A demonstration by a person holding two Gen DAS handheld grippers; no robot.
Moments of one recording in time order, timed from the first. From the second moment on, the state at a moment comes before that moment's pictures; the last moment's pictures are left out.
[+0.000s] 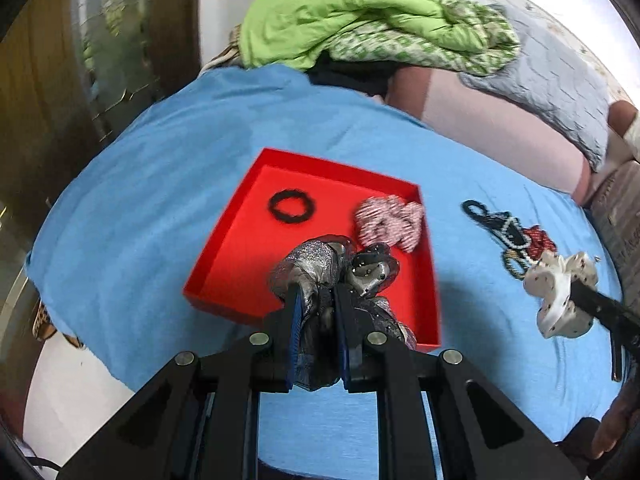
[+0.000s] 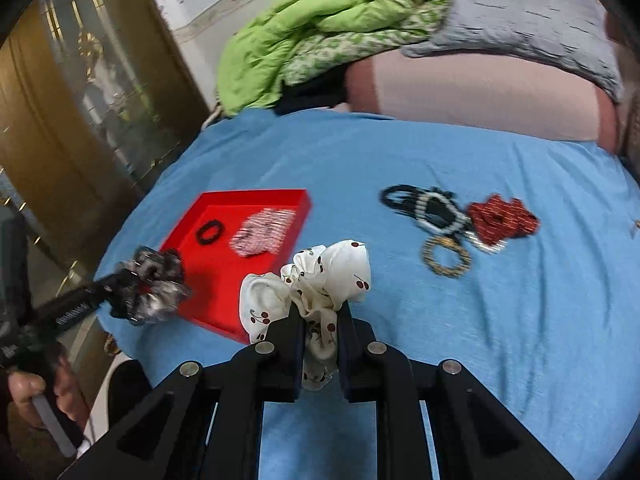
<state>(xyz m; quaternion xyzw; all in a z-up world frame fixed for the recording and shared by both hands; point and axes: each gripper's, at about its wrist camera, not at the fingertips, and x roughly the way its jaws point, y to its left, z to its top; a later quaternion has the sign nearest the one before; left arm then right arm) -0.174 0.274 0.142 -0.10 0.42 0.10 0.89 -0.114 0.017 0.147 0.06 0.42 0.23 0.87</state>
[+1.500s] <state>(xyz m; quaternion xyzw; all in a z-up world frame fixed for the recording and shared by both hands) -0.149 0.338 0.124 -0.12 0.44 0.17 0.87 -0.093 0.169 0.048 -0.02 0.52 0.29 0.80</state>
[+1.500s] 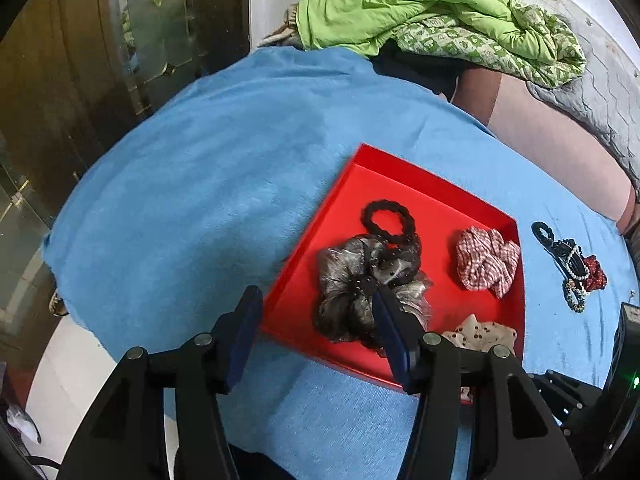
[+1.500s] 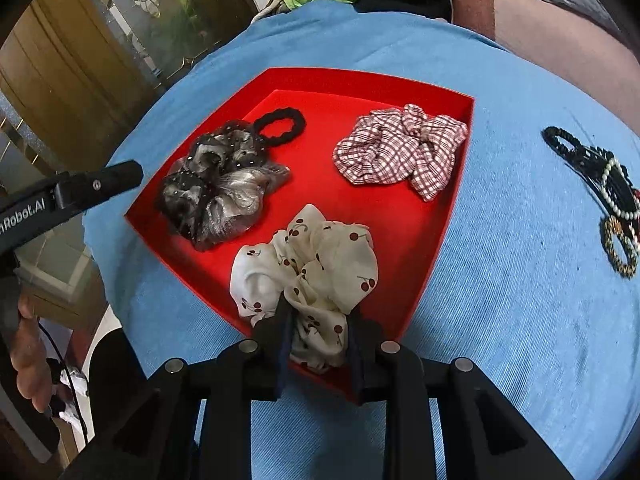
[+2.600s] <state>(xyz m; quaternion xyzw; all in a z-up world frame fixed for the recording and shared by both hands) -0.173 0.231 0.164 0.00 0.40 0.15 0.90 -0.151 0.028 0.099 0.04 0.45 0.19 0.87</state>
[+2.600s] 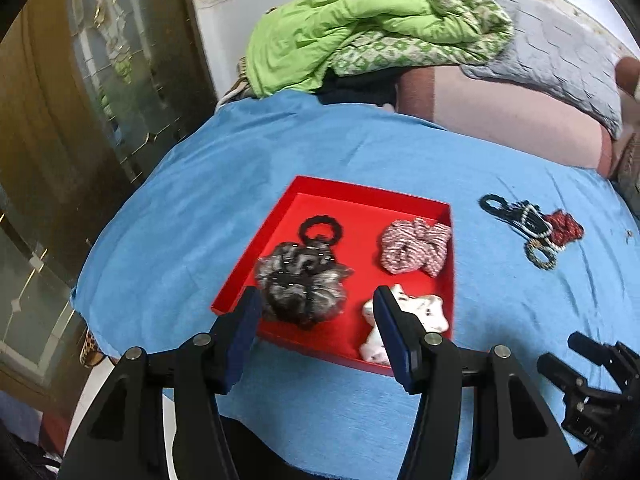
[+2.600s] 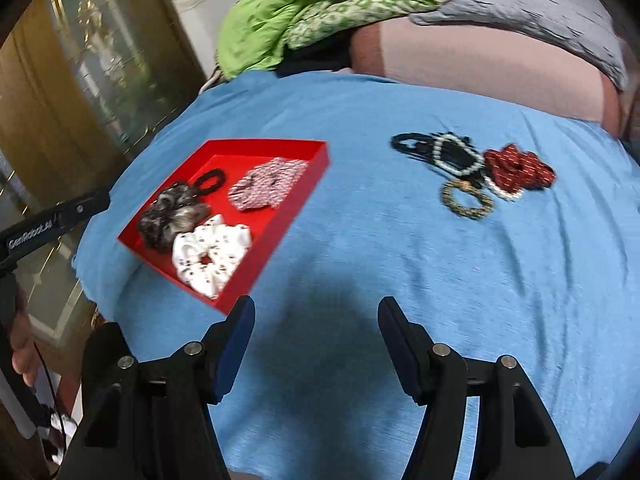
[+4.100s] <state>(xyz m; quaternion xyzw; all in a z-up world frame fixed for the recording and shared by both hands) -0.009 0.064 0.076 -0.05 0.51 -0.08 0.86 -0.054 -0.149 0.059 0.14 0.46 0.05 0.88</state>
